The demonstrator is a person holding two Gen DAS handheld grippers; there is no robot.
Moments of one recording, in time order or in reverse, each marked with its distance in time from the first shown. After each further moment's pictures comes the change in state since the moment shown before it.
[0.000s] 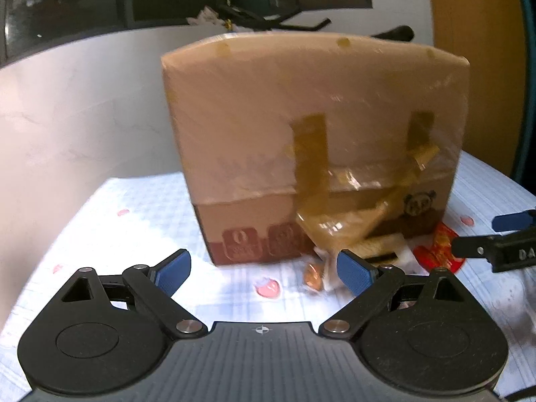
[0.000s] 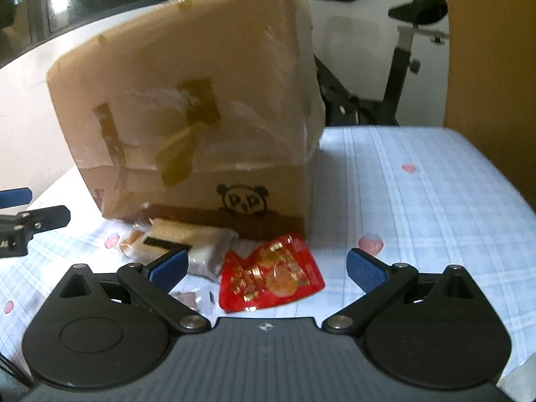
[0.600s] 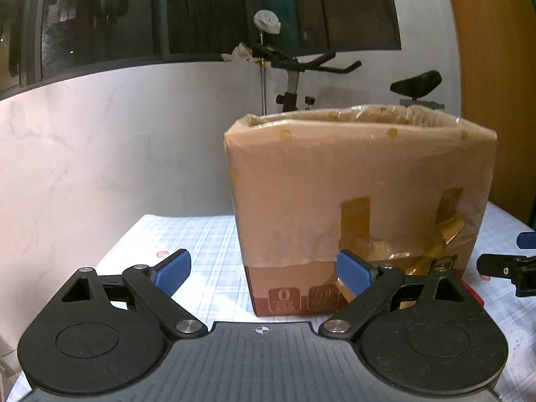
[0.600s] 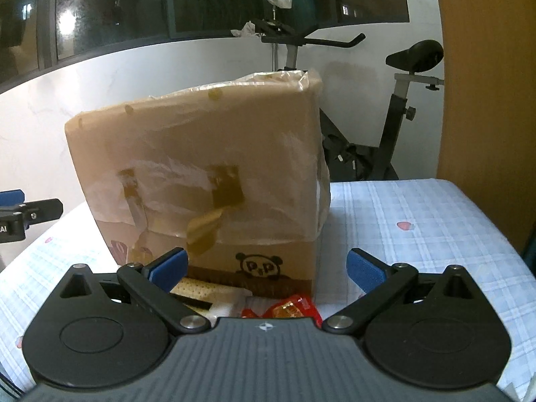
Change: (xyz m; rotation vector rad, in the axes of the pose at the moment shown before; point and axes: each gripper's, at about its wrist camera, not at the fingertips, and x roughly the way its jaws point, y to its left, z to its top) left arm -0.020 0.026 0.031 -0.049 -0.129 0.115; right arm -0.035 0.022 0.028 -0.024 -0.159 -0.015
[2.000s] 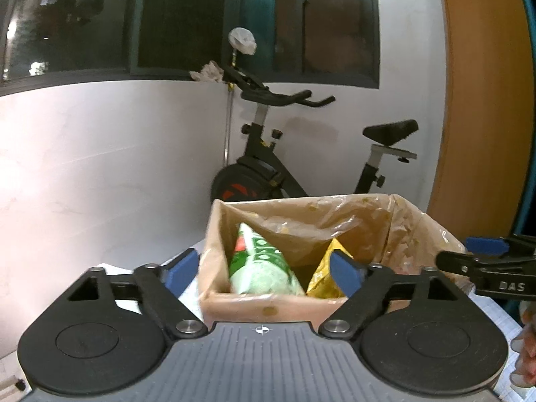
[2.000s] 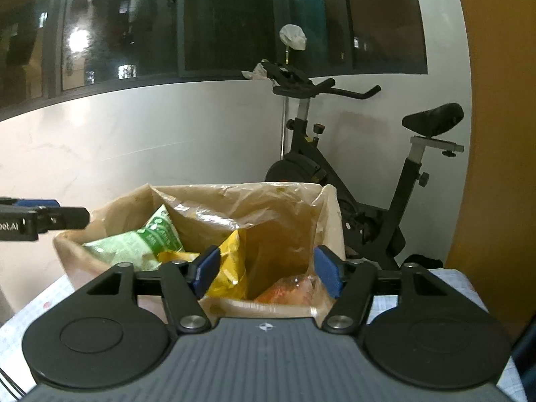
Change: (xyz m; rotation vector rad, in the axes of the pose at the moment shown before) left arm 0.033 0.027 0.103 -0.077 -0.062 -0.174; right arm 0.018 0.010 0.127 -0.065 -0.118 0.015
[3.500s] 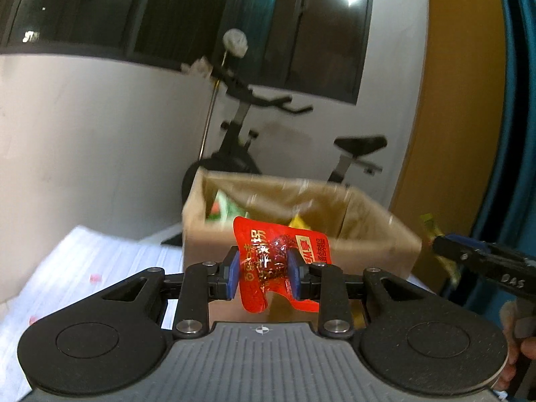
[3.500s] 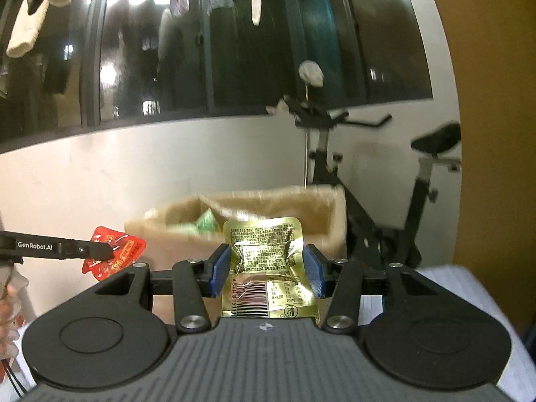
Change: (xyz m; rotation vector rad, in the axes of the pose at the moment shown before) left arm -0.050 0.009 -0.038 -0.107 -0.035 -0.142; right arm -0.096 0.008 -0.044 0.015 -0.155 0.096
